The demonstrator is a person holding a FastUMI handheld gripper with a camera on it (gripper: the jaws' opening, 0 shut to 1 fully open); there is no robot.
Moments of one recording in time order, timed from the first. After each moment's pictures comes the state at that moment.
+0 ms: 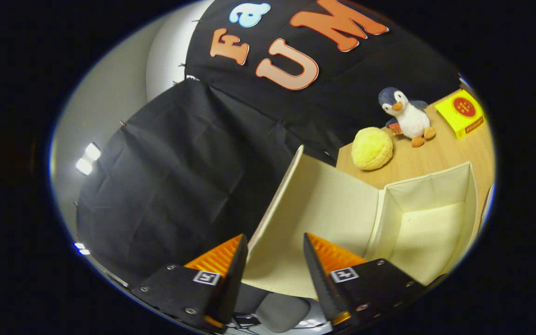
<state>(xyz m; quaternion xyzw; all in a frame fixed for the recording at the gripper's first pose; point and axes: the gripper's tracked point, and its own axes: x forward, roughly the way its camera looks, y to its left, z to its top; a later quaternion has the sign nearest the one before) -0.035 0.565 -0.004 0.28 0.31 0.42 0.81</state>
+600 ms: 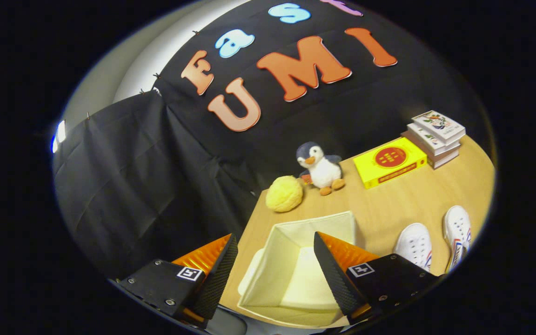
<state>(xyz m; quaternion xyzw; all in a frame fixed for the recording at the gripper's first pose) 0.022 0.383 -0.045 0.23 0.24 0.21 0.92</state>
